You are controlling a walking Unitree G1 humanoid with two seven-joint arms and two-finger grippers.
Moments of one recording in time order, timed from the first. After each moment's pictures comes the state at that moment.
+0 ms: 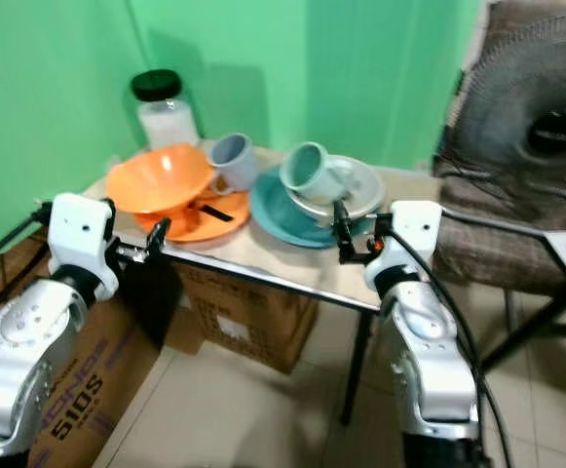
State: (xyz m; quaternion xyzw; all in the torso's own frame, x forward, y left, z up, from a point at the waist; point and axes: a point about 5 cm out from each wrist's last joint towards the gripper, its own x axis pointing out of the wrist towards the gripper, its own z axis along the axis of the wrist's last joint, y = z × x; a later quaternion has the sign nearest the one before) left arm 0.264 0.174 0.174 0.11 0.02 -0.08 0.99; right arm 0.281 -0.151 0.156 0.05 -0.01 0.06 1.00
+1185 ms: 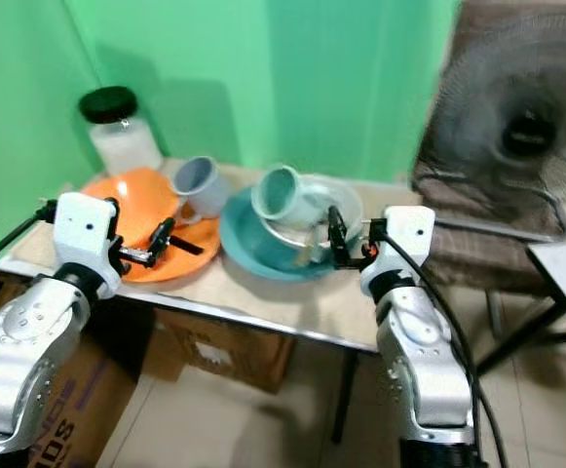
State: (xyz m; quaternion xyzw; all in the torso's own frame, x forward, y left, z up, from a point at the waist) left arm 0.264 0.173 0.171 0.11 0.03 -0.09 0.99; right arm 0.279 -0.147 0.153 0.05 -0.01 0.07 1.00
